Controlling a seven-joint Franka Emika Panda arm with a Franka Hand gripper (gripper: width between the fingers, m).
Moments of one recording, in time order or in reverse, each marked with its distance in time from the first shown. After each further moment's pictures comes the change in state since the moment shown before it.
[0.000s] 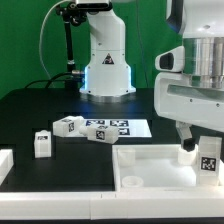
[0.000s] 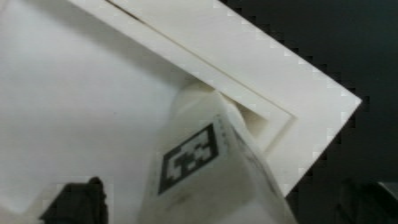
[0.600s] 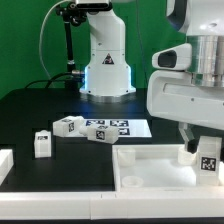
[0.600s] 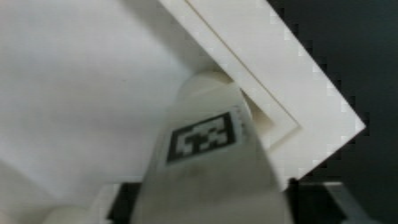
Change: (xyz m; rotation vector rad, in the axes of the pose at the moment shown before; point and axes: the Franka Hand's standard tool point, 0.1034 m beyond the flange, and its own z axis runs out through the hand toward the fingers) arm 0.001 -0.001 -0.002 -0.026 0.015 -0.141
